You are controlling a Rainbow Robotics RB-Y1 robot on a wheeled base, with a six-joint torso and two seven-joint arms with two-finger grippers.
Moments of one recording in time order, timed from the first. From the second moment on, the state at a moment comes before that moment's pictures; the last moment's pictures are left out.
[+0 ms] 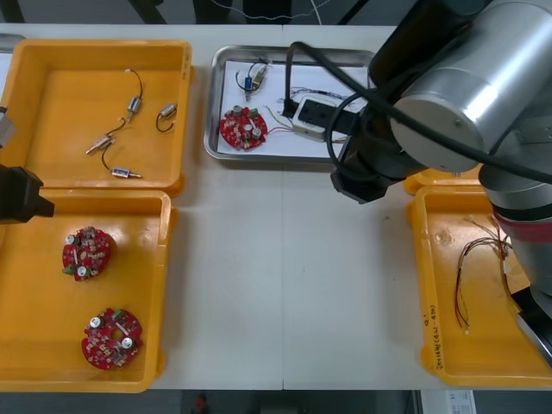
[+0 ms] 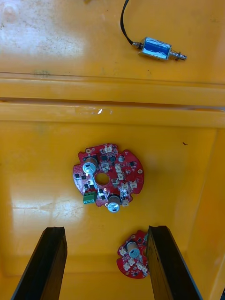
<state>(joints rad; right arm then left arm) -0.76 -0.44 0.34 -2.08 -0.57 1.92 1.89 -0.23 0.91 0.21 -2.10 0.97 1.80 -1.11</state>
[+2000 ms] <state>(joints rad) -0.15 -0.66 -0.40 -2.18 -0.72 1.92 1.45 -0.23 0.91 0.21 -2.11 0.97 1.80 -1.11</state>
